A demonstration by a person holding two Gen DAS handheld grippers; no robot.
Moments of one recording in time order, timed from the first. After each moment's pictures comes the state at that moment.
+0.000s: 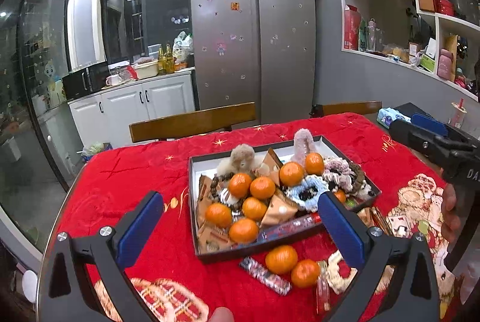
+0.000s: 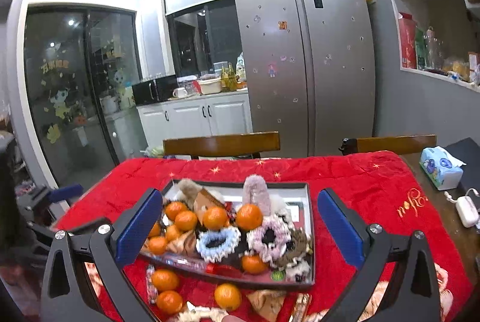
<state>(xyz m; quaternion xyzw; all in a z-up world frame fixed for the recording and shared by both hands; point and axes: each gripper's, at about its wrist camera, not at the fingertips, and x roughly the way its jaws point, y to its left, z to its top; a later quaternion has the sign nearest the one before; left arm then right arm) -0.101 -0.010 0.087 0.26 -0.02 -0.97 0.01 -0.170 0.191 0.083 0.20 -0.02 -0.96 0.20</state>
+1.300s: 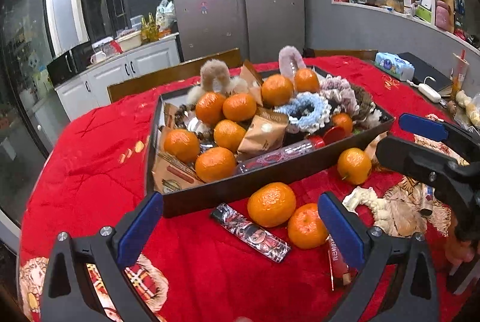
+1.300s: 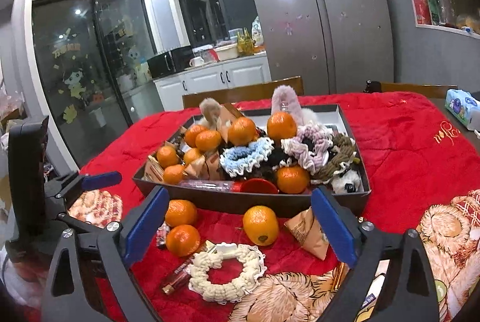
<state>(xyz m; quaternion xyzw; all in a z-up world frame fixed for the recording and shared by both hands) -0.131 0.018 -0.016 0.34 -0.04 -0.94 -0.02 -0.147 0.176 -0.015 0.27 -0.04 -0.93 0.25</state>
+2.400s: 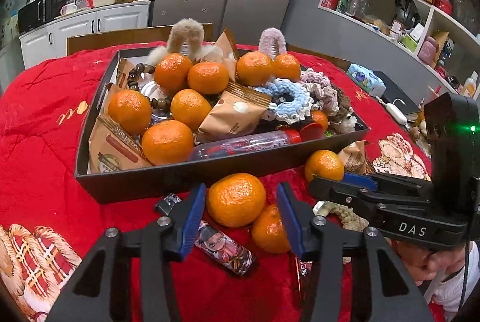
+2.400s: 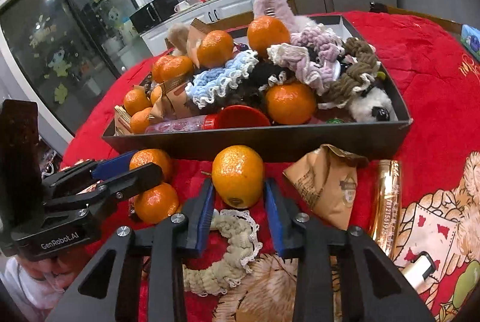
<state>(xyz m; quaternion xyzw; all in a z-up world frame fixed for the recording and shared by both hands) -0.162 0.007 -0.043 0.38 0.08 -0.91 -0.11 -0.195 0.172 -0.067 0.43 -0.06 -0.87 0.25</state>
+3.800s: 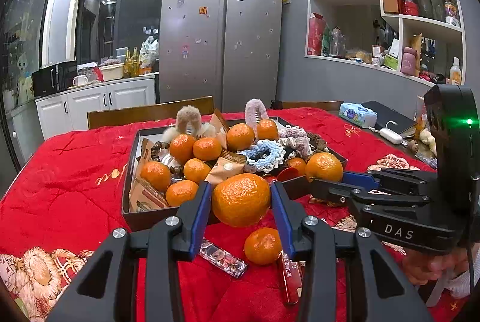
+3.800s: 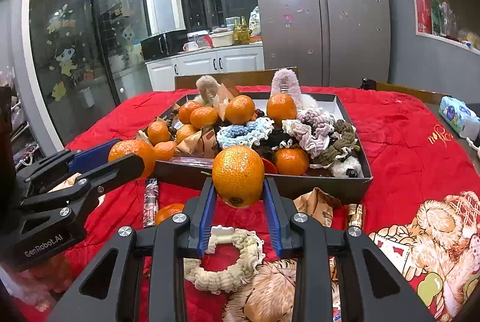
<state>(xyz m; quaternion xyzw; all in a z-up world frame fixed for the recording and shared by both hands) -0.091 0.012 -0.002 0.22 0.01 -0.97 -0.09 -0.138 0.166 -0.028 0.28 0.01 -0.93 0.23</state>
